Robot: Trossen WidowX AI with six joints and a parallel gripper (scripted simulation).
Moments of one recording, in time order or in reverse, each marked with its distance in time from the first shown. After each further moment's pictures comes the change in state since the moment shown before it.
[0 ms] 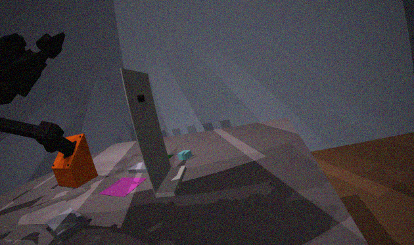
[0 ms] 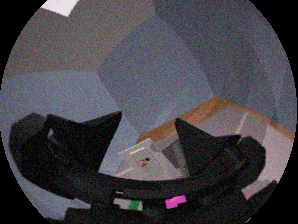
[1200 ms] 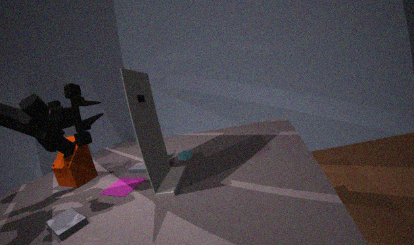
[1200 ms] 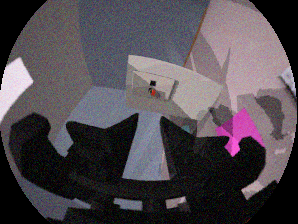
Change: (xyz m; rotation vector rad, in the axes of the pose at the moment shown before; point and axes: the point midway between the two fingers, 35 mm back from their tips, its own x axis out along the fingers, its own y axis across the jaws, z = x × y) arm -0.052 -0.011 -0.202 0.787 0.370 -0.036
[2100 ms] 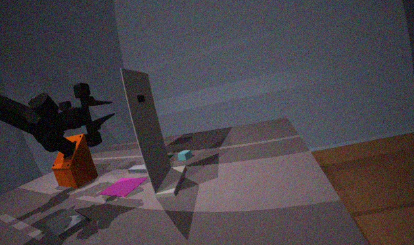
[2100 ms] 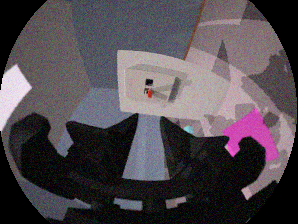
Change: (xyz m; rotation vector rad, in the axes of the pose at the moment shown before) arm 0.035 -0.009 0.000 0.052 0.025 -0.010
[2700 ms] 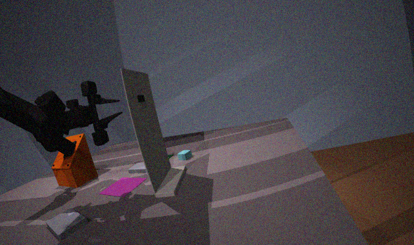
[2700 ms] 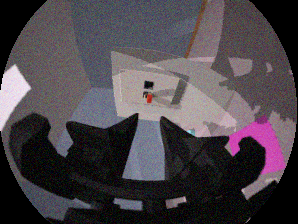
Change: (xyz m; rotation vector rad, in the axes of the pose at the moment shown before) arm 0.026 -0.001 0.004 -0.001 0.001 0.002
